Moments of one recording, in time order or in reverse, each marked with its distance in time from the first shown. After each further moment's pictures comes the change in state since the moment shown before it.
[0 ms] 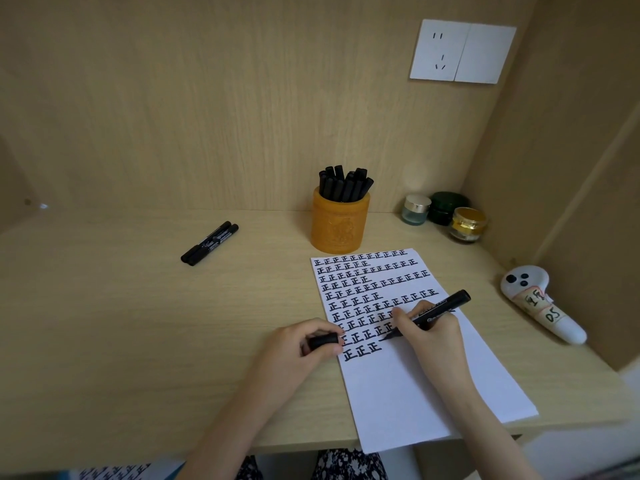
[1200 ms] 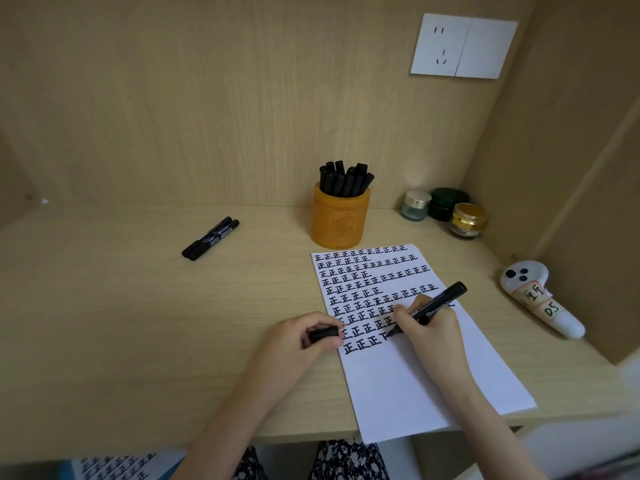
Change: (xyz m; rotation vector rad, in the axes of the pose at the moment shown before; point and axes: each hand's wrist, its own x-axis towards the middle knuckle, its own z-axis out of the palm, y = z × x) left_hand -0.002 0.001 0.000 0.016 -0.003 -0.005; right_hand 0.000 0.002 0.000 -0.038 0.004 -0.016
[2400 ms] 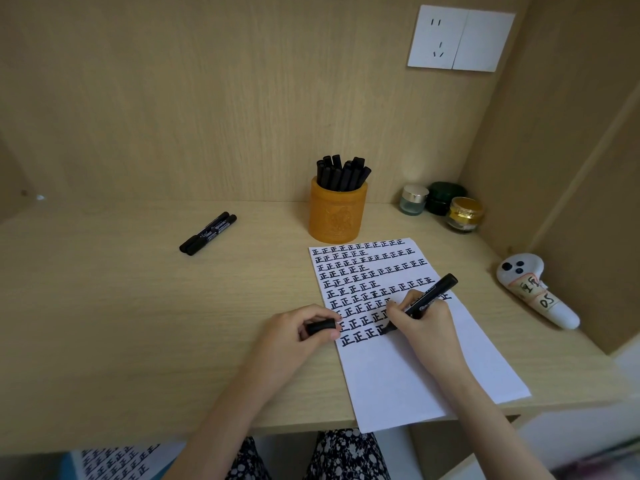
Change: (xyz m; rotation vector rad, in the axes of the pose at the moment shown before) left_hand 0.002 -0.003 0.001 -0.003 0.012 0.008; right_hand 0.000 0.002 0.000 -0.029 -0.071 0.010
